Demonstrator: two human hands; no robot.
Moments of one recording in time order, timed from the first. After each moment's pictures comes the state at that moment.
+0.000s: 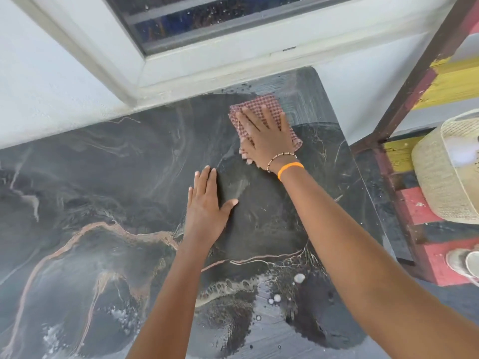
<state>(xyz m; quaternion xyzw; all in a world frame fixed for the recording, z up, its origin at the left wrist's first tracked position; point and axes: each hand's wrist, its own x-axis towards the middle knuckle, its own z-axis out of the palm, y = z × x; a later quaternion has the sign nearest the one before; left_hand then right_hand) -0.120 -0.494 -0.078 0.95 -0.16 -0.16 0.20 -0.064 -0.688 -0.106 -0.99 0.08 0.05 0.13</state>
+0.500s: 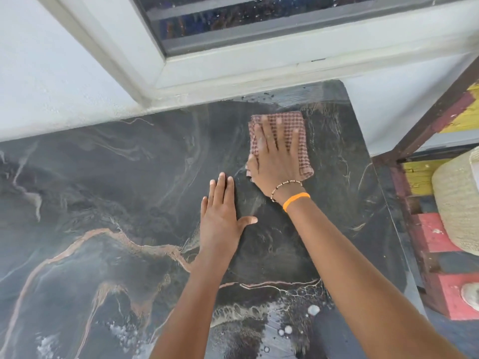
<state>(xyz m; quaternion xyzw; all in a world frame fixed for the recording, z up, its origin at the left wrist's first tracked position) -0.110 -0.504 -0.079 0.96 -0.15 -0.18 0.15 -0.062 -0.654 -0.107 -0.99 0.12 0.02 0.11</state>
